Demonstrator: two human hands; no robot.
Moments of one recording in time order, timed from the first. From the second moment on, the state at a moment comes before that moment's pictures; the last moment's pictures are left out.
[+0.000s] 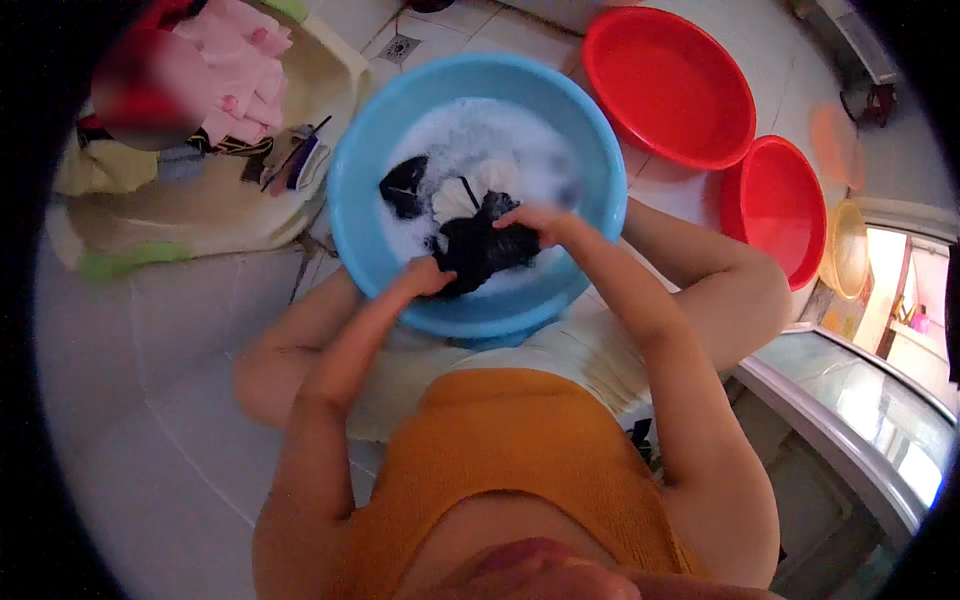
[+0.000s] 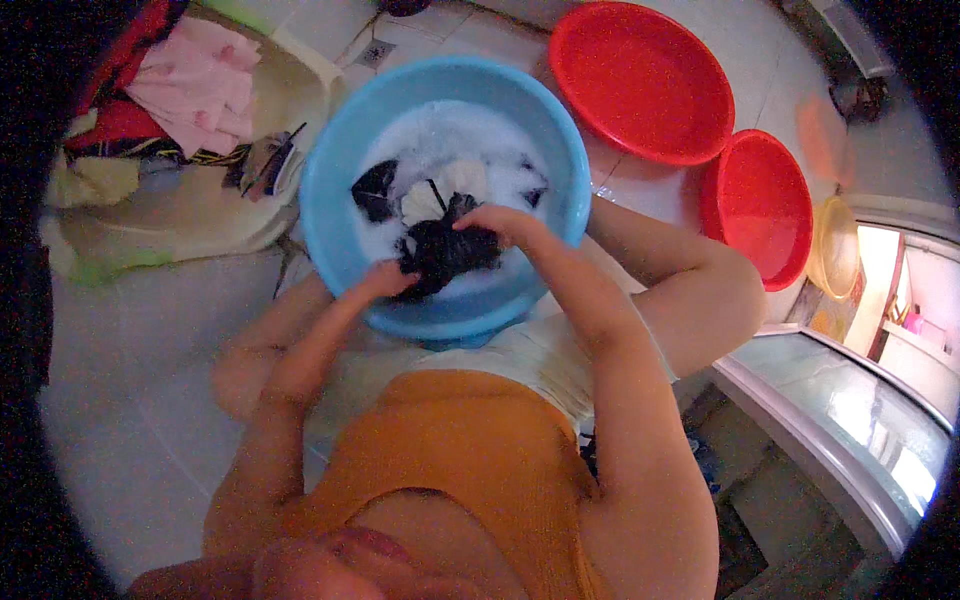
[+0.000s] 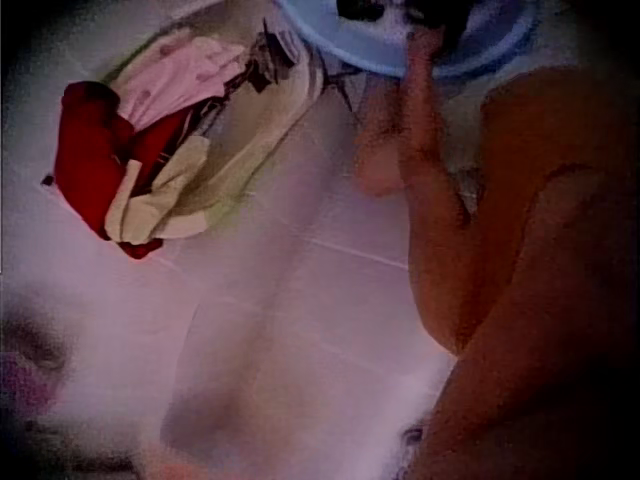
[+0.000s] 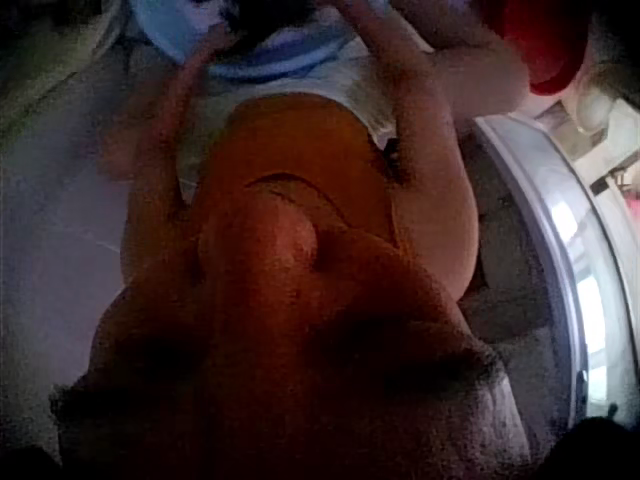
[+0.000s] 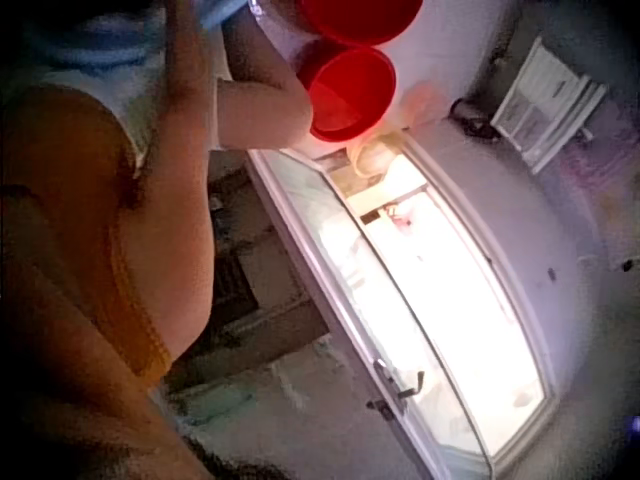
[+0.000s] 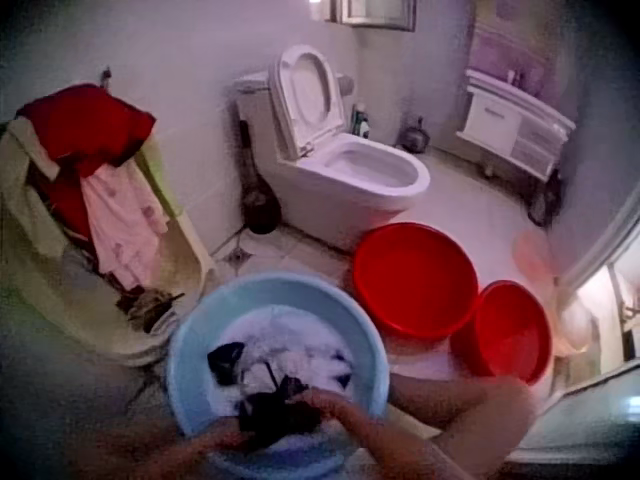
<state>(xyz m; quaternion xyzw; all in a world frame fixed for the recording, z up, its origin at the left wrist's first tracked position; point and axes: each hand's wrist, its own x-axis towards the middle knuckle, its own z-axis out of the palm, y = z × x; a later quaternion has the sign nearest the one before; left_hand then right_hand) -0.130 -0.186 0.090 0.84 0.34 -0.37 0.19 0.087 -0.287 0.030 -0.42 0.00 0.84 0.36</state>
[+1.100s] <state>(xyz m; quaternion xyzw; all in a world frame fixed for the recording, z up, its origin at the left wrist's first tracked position) -0.080 -0.043 0.150 0.77 0.34 -0.12 0.53 0.148 -0.246 0.107 -0.61 -0.30 0.62 0.39</state>
